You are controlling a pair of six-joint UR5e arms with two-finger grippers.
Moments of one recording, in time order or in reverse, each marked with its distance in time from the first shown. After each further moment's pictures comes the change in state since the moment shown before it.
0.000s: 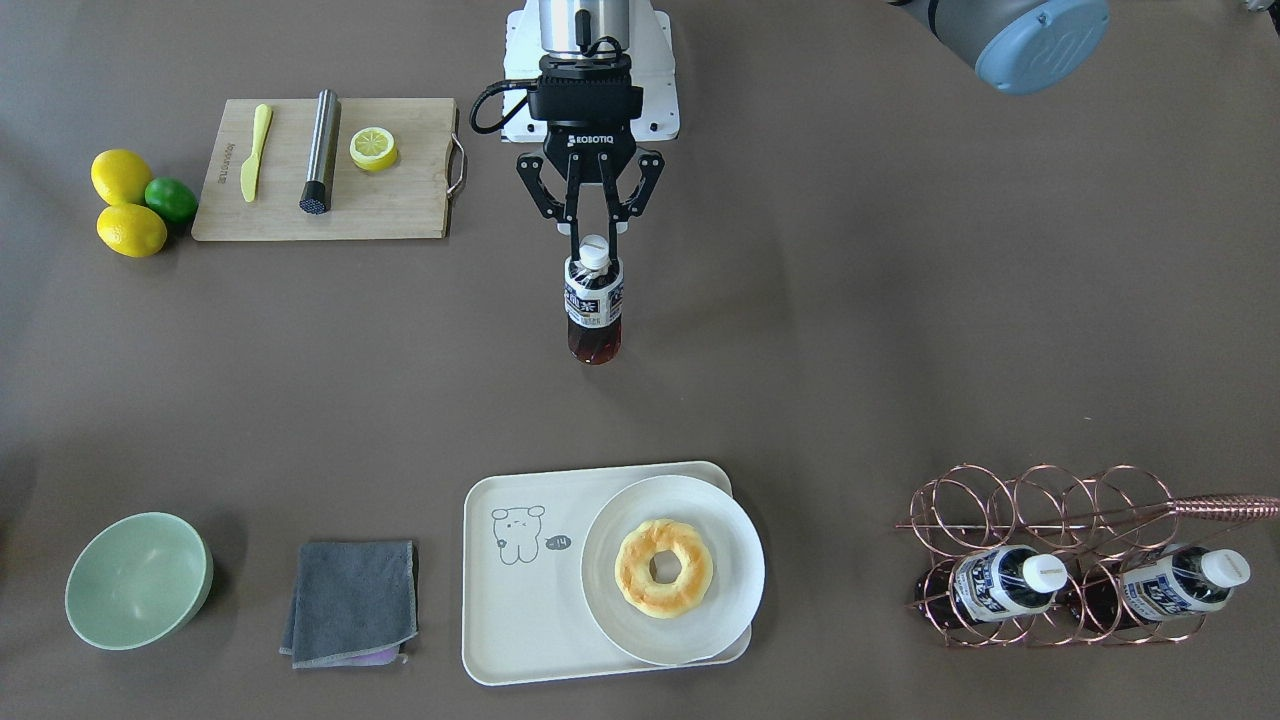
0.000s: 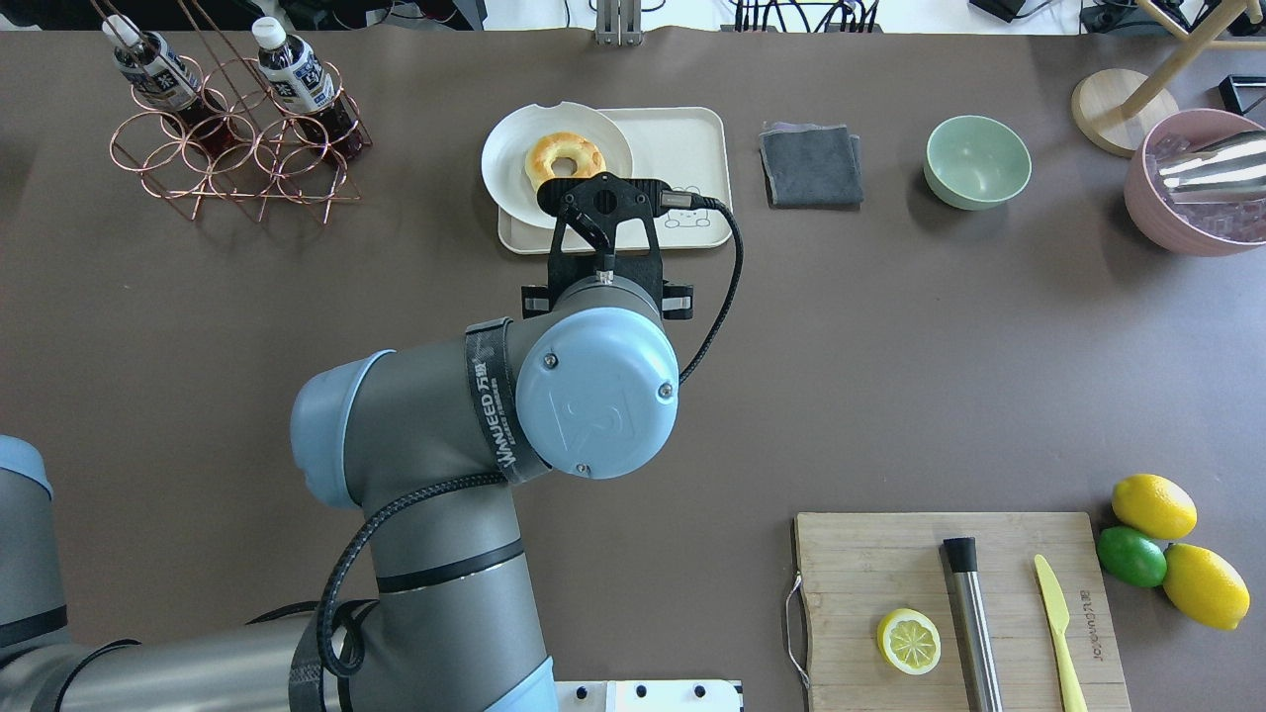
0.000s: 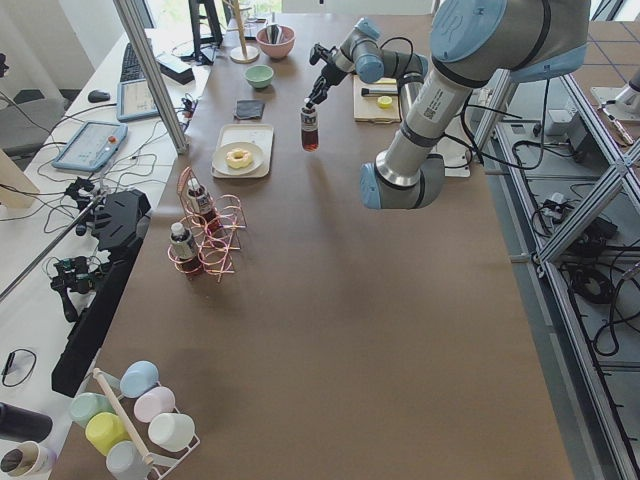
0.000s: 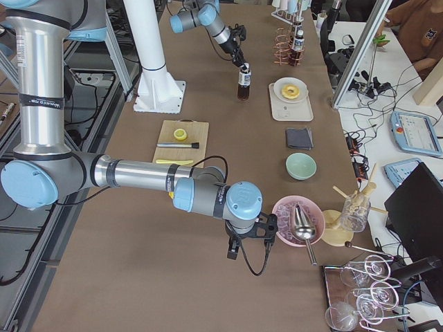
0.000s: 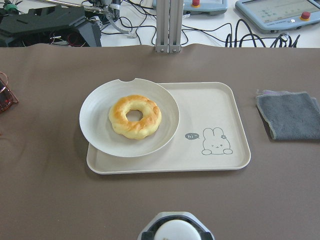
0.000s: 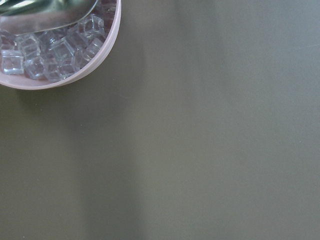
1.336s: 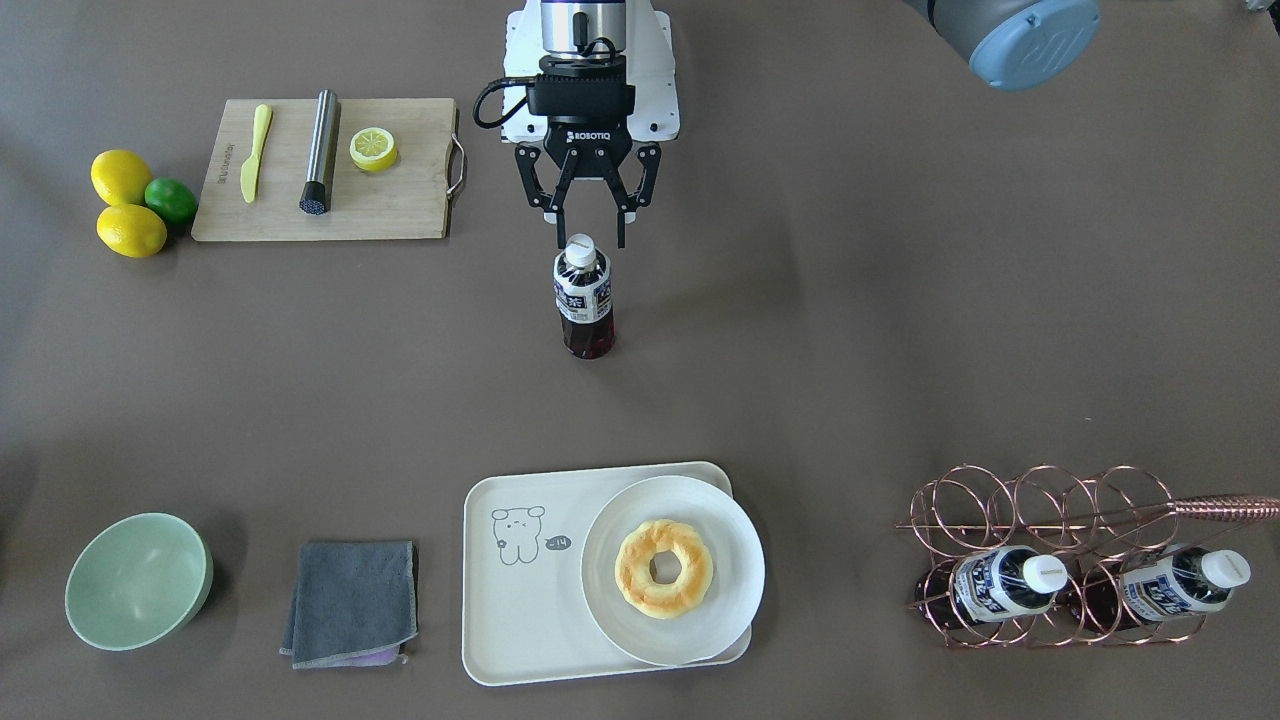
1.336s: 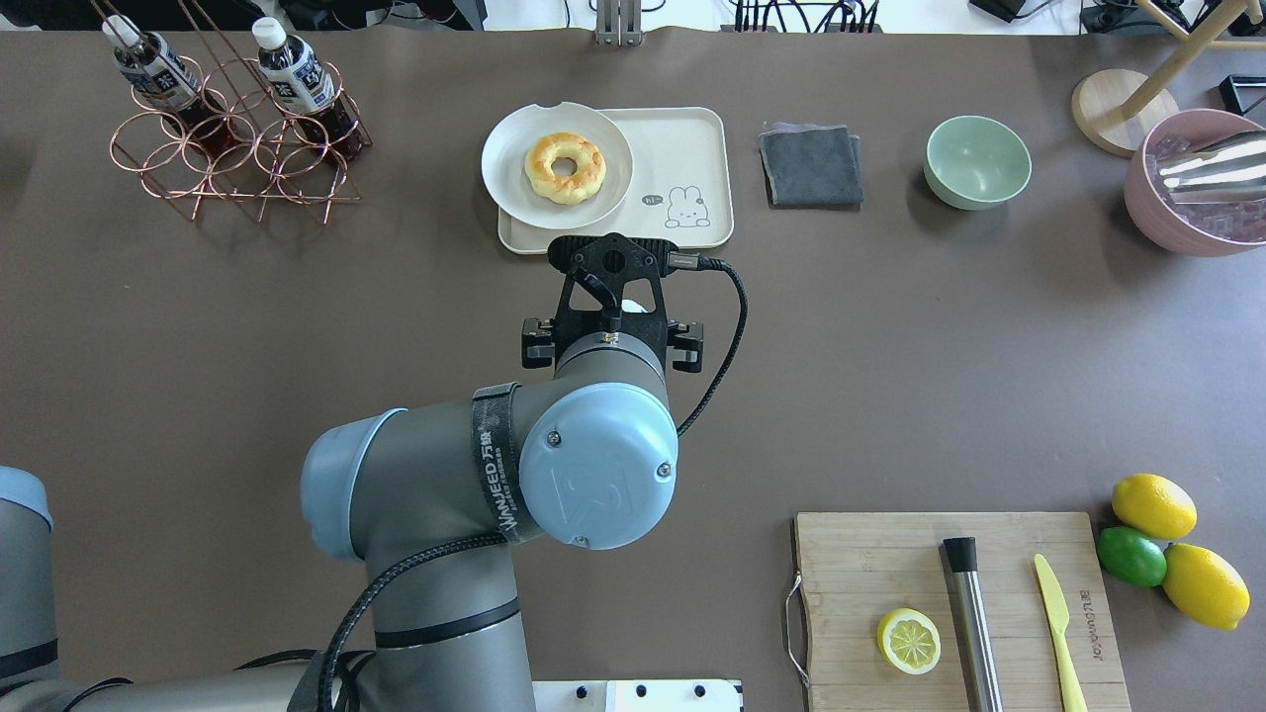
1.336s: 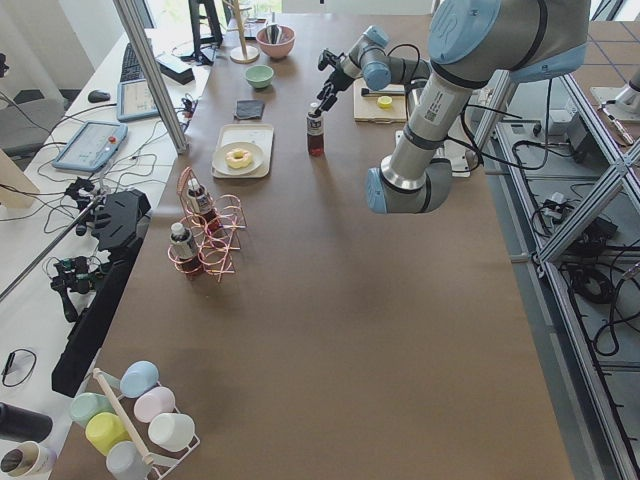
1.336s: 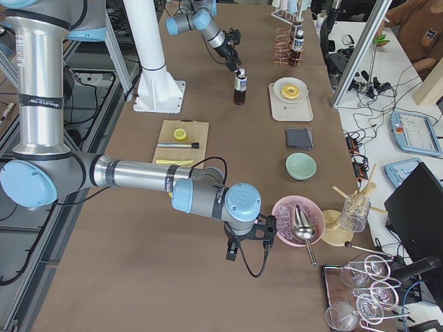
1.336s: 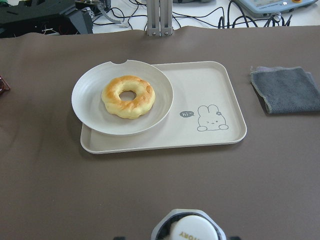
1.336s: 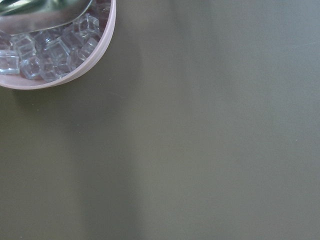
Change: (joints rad) left arm 0.050 0.034 -0.012 -0.028 0.044 0.000; right arm 0.006 -0.002 -0.004 0.000 -0.002 -0.003
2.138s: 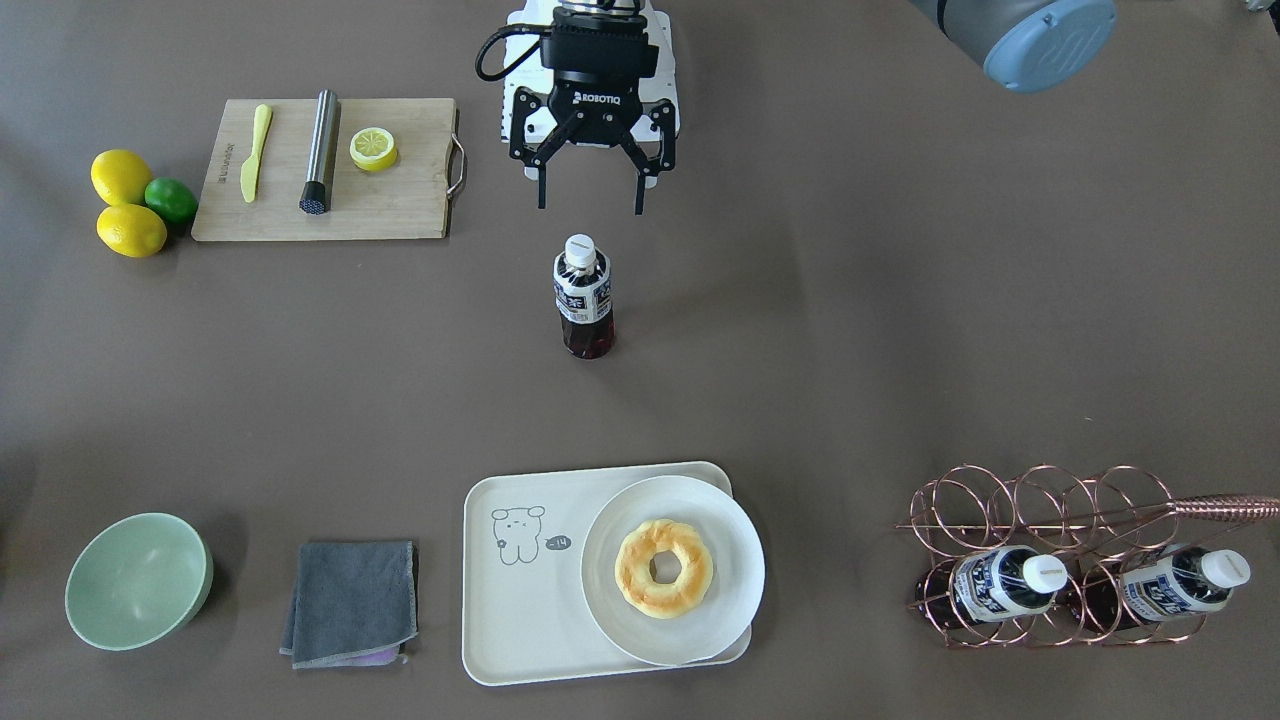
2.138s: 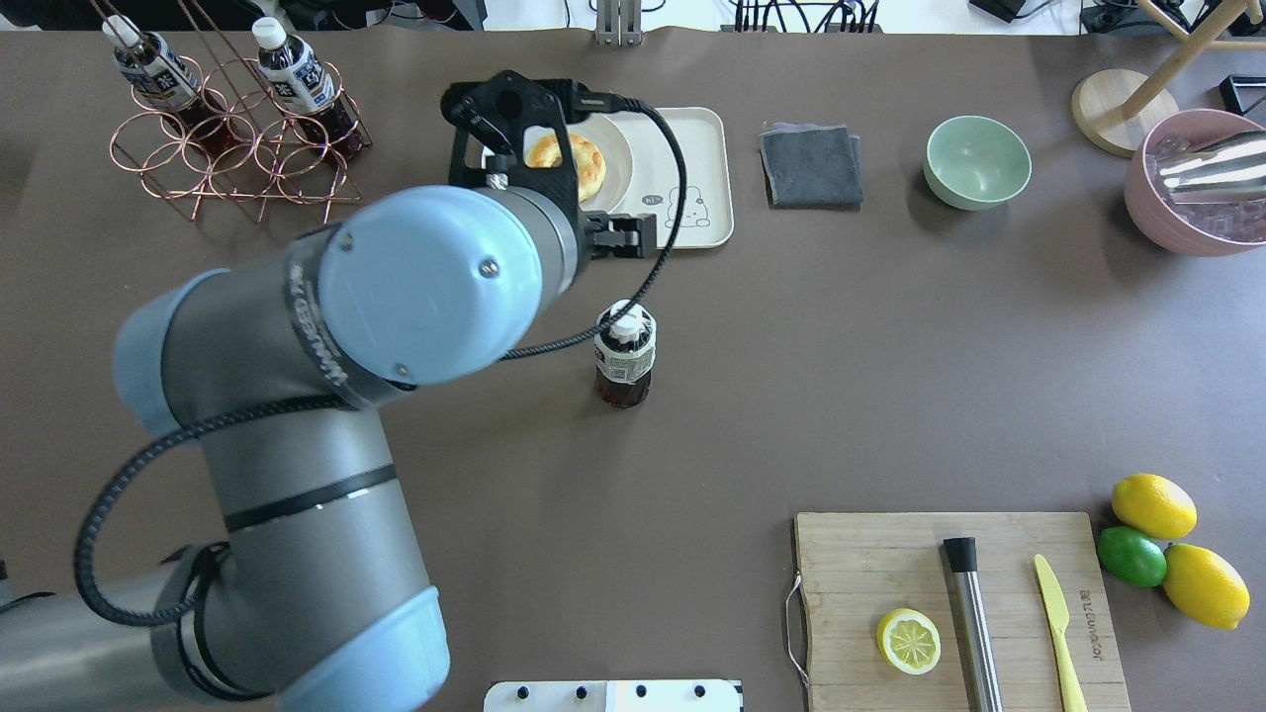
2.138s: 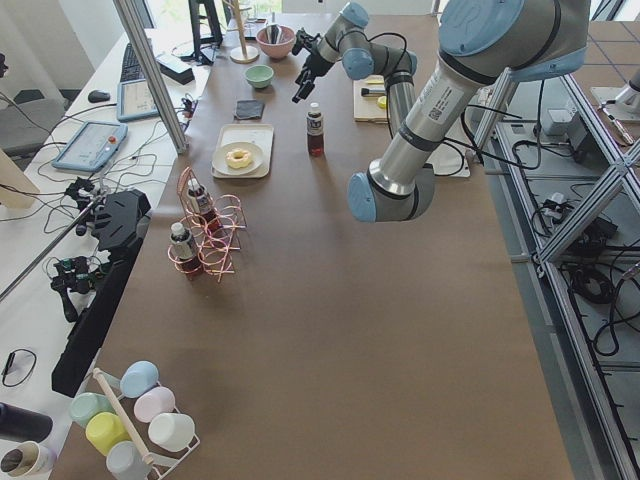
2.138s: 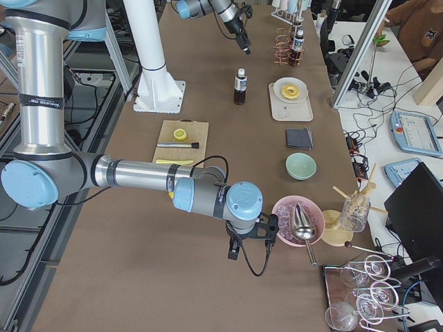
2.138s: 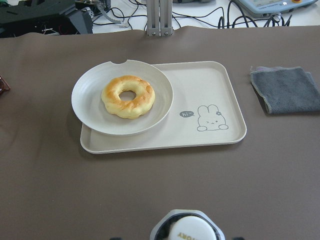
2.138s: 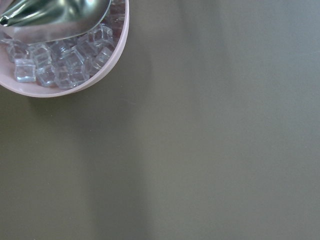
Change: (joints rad) left arm -0.230 0.060 -0.158 -0.017 -0.230 0.101; right arm 0.003 0.010 0.003 -0.001 0.015 0.004
